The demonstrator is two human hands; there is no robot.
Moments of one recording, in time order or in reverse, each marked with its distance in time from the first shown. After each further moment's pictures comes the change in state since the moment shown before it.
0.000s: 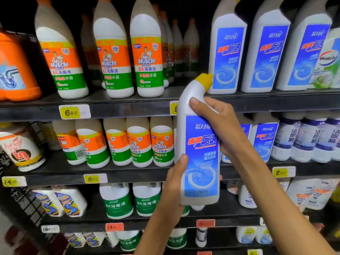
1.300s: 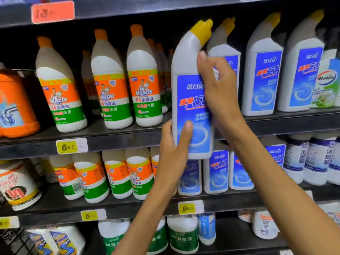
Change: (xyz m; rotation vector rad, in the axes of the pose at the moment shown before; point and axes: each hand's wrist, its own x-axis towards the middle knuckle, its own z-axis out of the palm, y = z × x) left_hand 0.076 0.090 0.034 0.463 0.175 0.521; right_hand 0.088 -0.057 0.012 -0.114 0.331 -0.484
